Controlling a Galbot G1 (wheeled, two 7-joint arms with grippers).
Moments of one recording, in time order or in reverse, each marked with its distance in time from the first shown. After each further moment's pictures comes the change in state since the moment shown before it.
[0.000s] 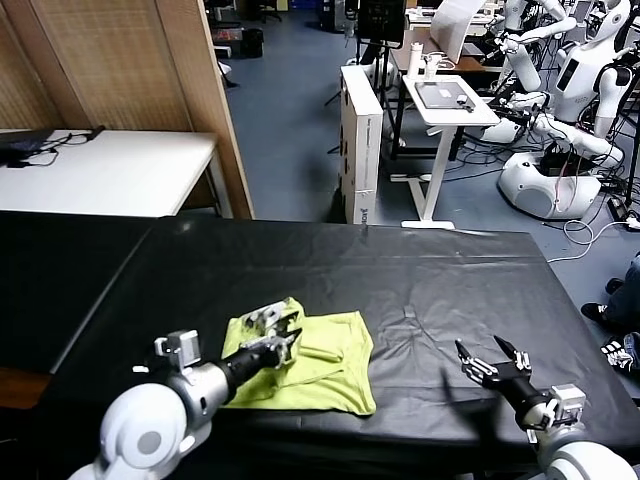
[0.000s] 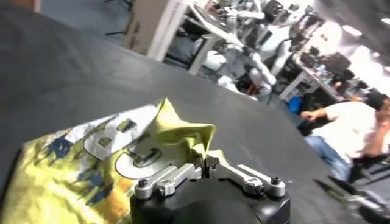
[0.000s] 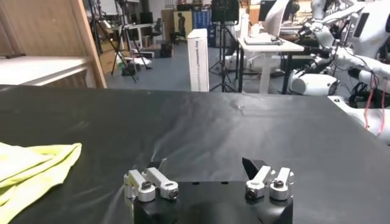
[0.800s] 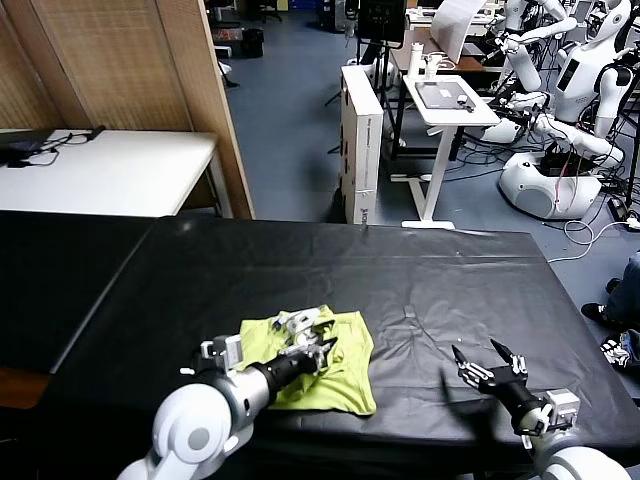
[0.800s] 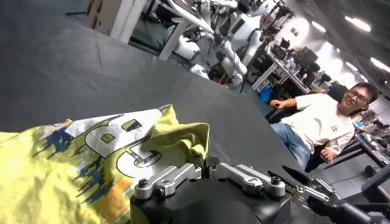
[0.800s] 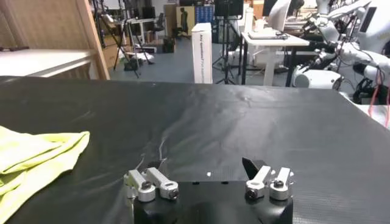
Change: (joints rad) left arm -0.063 -0.122 0.148 0.089 0.069 0.000 0.004; right arm -0.015 0.007 -0.005 0.007 -0.029 0.003 -0.002
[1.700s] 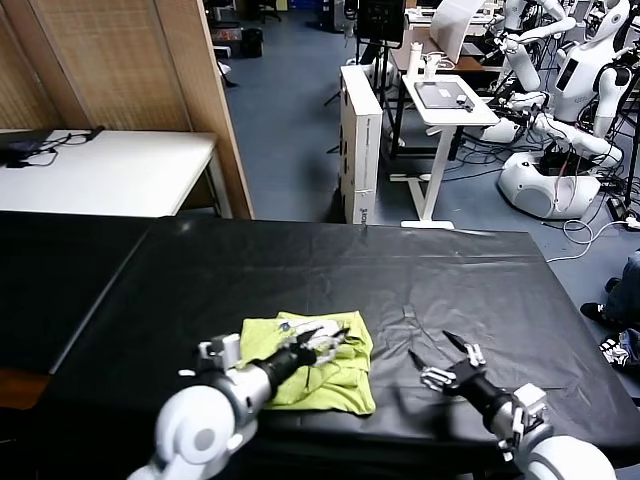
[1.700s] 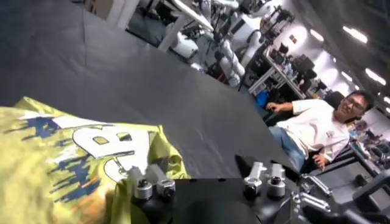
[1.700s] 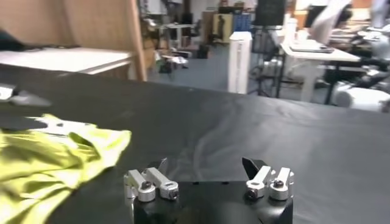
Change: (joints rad) left arm 0.048 -0.079 -0.089 -0.015 0.120 0.000 0.064; right arm 0.108 -0.221 -0.252 0.048 -0.121 0.122 -0.187
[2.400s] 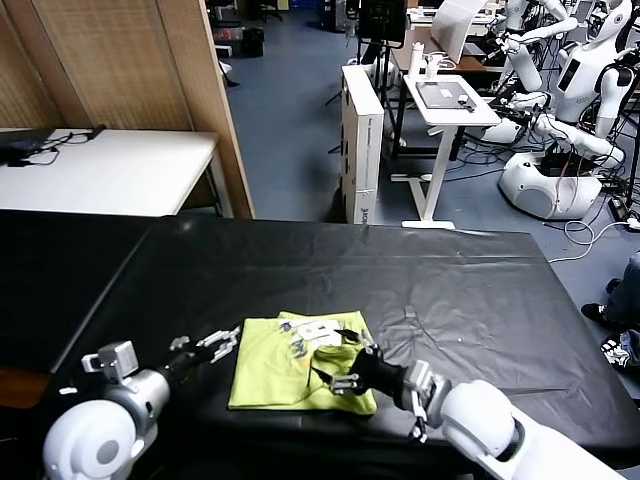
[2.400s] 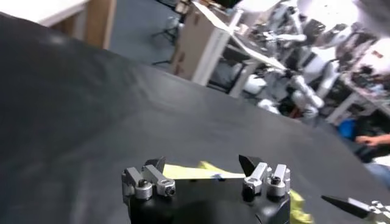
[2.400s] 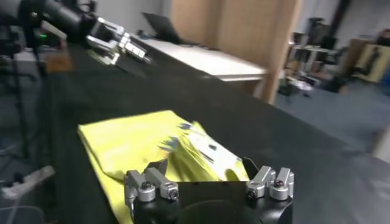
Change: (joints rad) left arm 0.186 0.116 -0.371 -0.065 0.038 -0.001 0.018; right arm 0.617 -0.075 -0.644 -0.110 0.002 -0.072 -0.012
